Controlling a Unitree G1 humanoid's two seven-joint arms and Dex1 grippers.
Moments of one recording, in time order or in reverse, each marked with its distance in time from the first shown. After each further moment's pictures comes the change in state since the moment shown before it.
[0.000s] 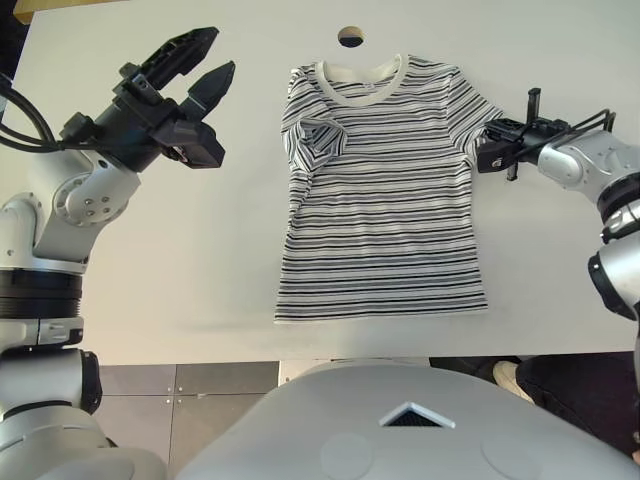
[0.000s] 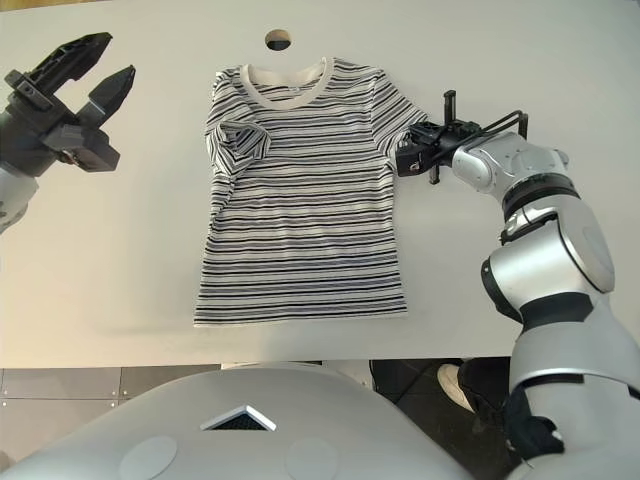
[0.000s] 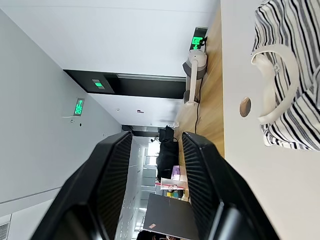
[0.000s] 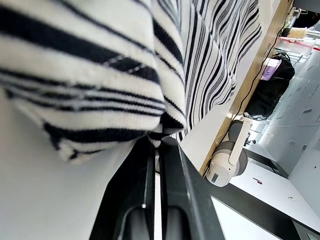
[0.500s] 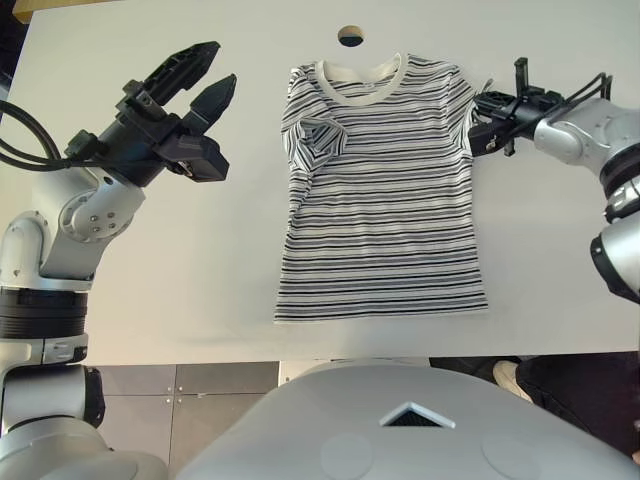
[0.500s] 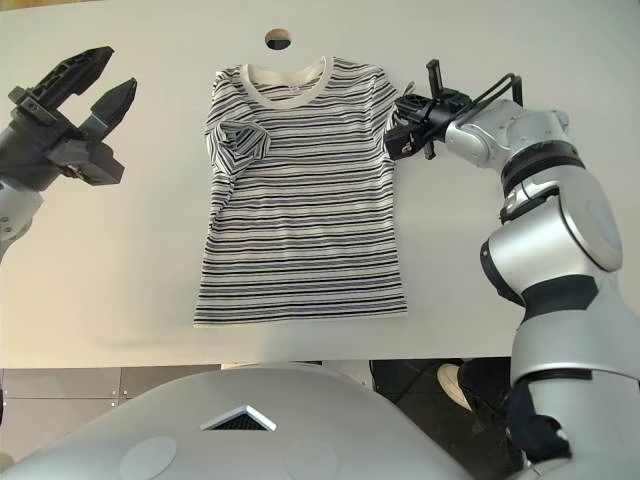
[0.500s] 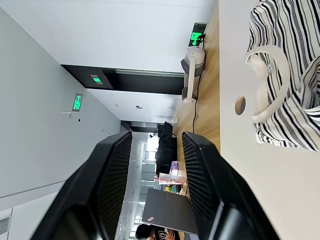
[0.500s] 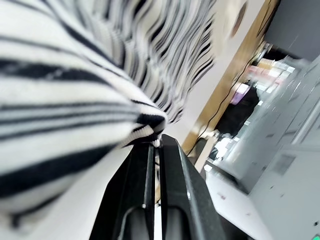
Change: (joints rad) left arm 0.099 -0.015 0.051 -0.124 0.008 0.071 -0.010; right arm -0.130 0.023 0.088 -0.018 -0.114 -0.056 -0.089
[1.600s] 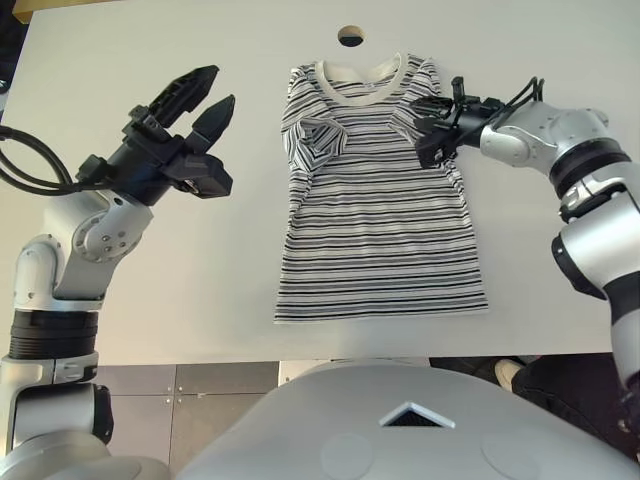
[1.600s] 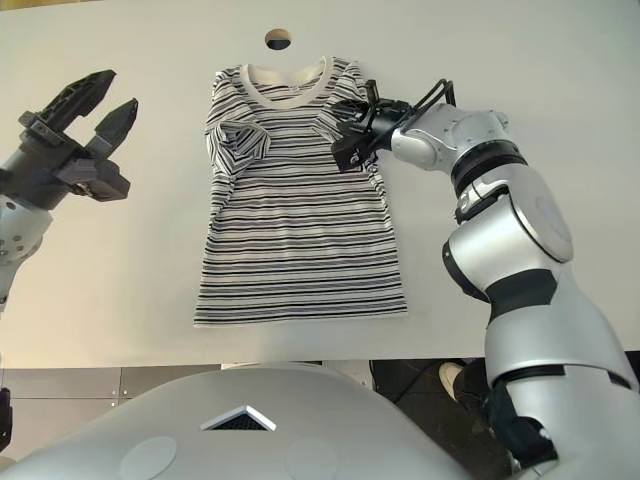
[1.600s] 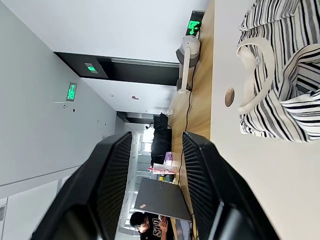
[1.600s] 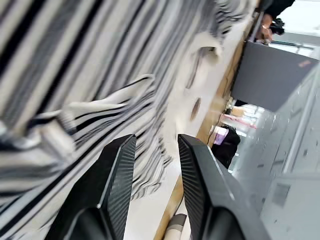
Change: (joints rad) left arm 0.102 -0.046 0.021 -0.055 0.050 0.041 -0.010; right arm 0.010 0.147 -0.078 -0.018 0.118 -0.108 0.055
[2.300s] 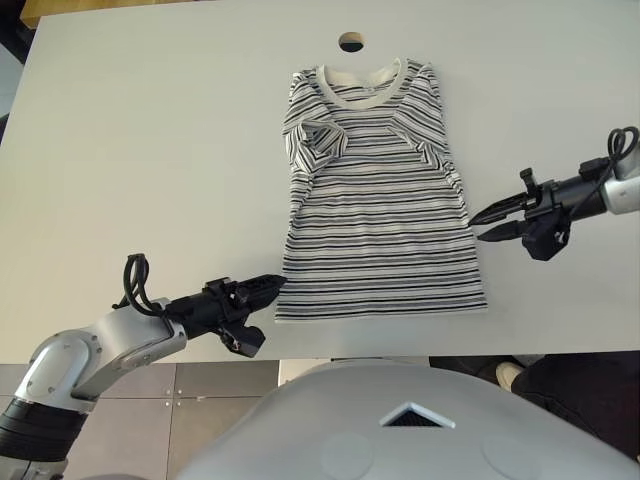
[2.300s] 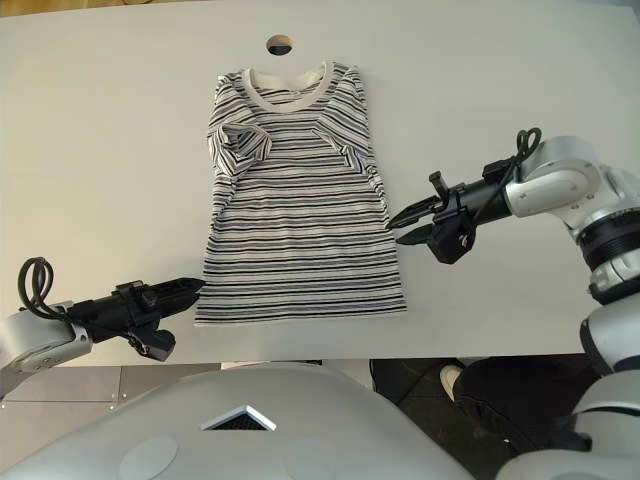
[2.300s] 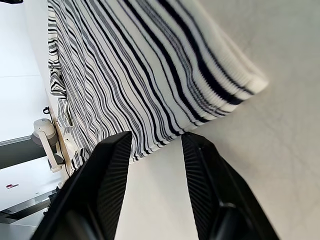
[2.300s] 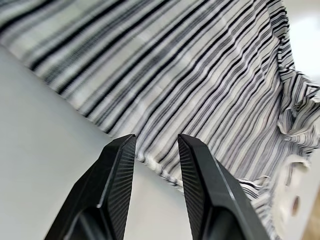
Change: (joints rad) left arm 0.524 0.168 -0.075 -0.255 0.257 -0.157 -0.205; right arm 0.365 -0.619 0.076 -0.643 0.943 -0.458 1.171
